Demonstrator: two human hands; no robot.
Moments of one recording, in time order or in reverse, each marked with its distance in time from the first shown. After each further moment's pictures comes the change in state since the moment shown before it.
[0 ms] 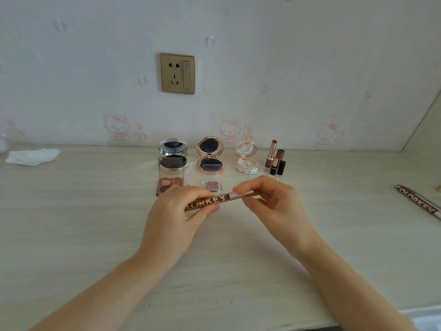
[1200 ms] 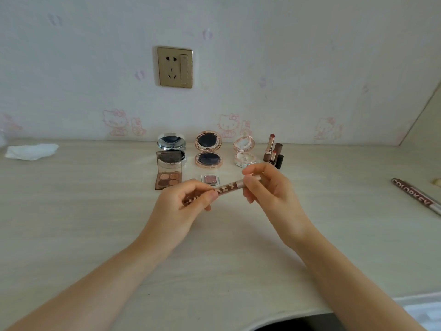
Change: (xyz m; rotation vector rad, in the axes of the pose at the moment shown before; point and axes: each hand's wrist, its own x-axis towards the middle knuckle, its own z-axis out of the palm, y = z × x) left_hand 0.001 0.001 0.002 -0.381 -0.168 -0.219; right_hand 0.004 0.000 0.002 0.160 0.039 0.074
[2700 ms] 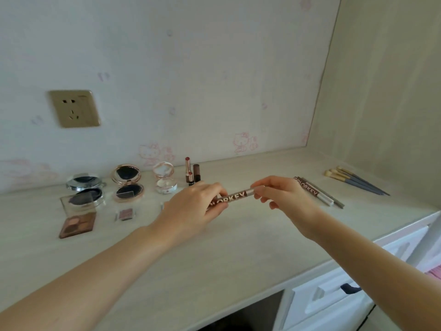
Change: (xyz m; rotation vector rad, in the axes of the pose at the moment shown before) left_hand 0.063 0.079 0.145 0.526 -0.387 0.456; right_hand -0.032 -0.028 -0.197 -0.206 0.207 0.234
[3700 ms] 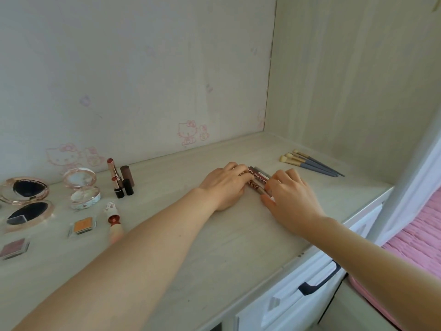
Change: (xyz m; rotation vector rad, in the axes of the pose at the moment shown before) left_hand 0.173 0.042 0.172 0.310 -0.280 0.306; right_hand 0.021 0.101 -0.115 -1.342 0.251 -0.197
